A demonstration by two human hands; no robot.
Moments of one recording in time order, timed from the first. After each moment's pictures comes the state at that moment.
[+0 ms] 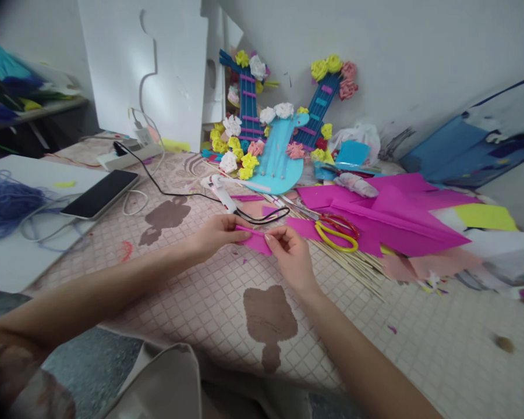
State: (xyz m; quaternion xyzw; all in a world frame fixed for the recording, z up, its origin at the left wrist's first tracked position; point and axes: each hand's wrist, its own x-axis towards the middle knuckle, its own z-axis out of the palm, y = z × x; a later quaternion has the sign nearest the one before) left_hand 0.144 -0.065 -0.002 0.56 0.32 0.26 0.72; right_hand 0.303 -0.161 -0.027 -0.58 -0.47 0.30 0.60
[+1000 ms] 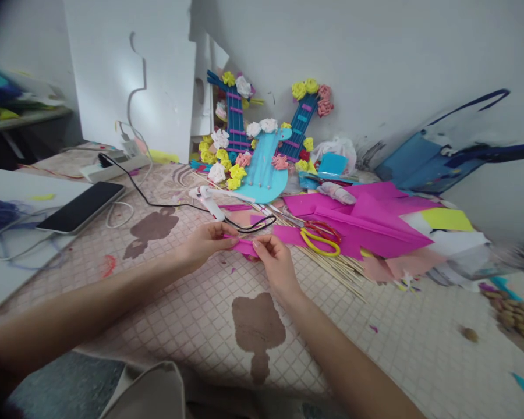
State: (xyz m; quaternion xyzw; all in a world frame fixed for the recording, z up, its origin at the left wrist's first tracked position) left_hand 0.146 -0.059 -0.020 0.55 0.31 0.32 0.71; right_hand 0.296 -0.158 -0.033 -0.54 -0.38 0.40 0.63
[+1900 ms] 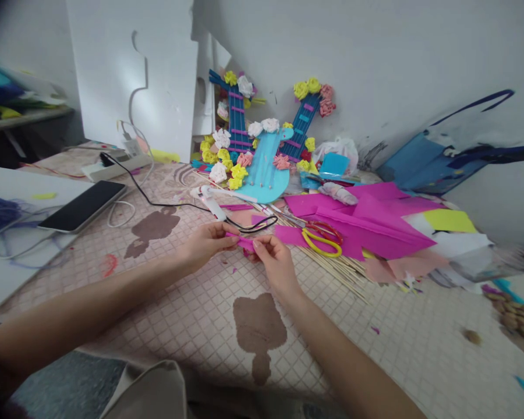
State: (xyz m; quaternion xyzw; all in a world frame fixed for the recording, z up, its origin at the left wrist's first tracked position) left_hand 0.147 -0.060 -0.022 0.51 0.27 0.33 0.75; right_hand 0.291 -0.158 -0.030 -0.54 -0.39 0.40 0.63
